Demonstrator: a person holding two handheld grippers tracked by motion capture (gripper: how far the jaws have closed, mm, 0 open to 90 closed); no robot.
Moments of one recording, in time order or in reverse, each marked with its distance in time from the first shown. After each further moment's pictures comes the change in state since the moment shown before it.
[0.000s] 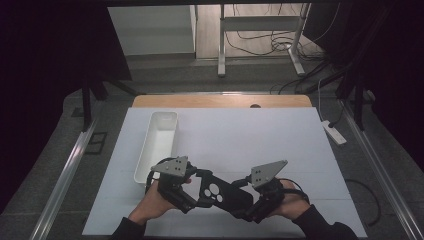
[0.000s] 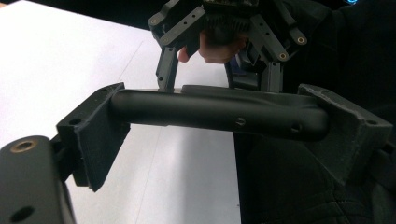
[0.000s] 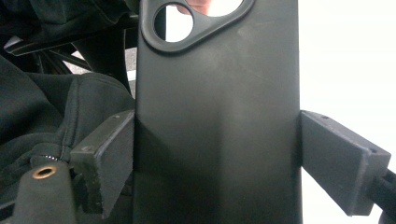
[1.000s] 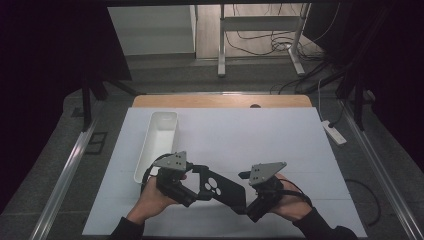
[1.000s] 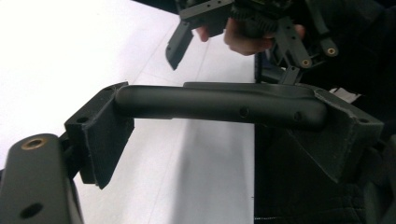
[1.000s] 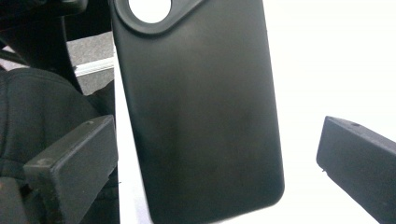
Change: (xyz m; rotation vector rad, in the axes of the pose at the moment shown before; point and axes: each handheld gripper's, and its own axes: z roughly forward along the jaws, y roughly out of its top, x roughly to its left) left arm 0.002 0.009 -0.006 0.067 0.124 -0.072; right arm -0.001 -0.001 0.002 0.054 -0.200 0.025
